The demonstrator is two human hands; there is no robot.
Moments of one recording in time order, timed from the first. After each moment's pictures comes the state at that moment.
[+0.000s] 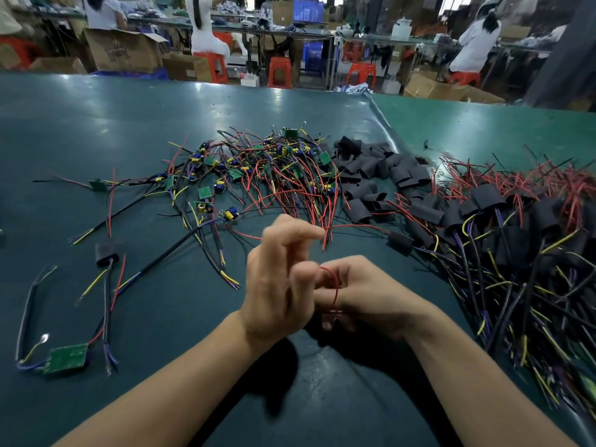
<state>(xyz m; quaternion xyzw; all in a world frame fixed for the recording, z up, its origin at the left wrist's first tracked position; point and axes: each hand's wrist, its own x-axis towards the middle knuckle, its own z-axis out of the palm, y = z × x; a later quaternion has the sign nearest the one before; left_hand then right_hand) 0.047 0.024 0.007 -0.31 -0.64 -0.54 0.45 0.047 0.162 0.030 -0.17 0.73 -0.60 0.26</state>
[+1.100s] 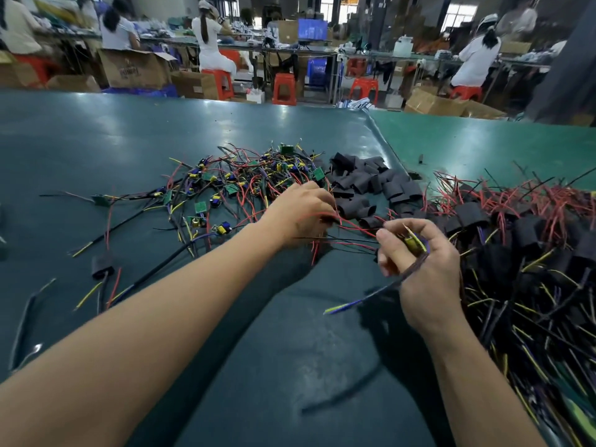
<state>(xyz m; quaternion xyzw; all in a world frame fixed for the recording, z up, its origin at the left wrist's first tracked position) -0.074 0.026 0.056 -0.36 -0.92 -0.06 0.17 0.027 0.215 0.036 -0.09 0.63 -0.75 -0.20</state>
